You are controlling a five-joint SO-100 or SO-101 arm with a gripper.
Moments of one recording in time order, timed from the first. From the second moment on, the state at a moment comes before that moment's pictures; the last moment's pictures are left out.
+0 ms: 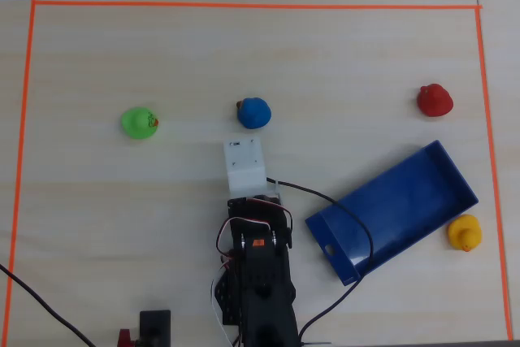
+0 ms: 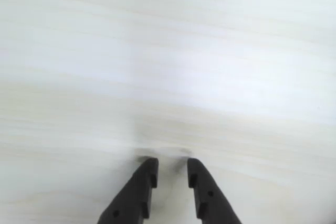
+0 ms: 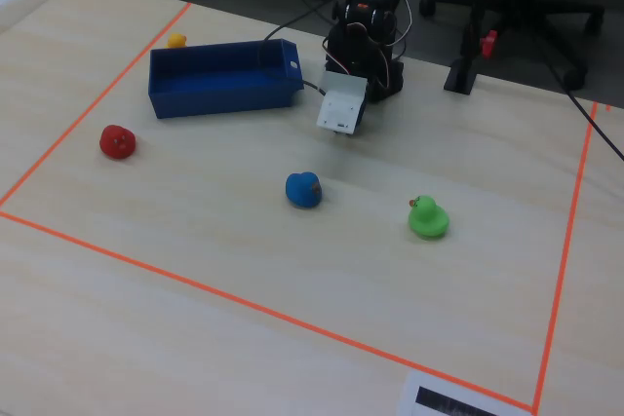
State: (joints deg) arm -0.2 189.7 178.2 75.6 -92.2
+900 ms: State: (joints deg) arm -0.2 189.7 178.2 75.6 -92.2
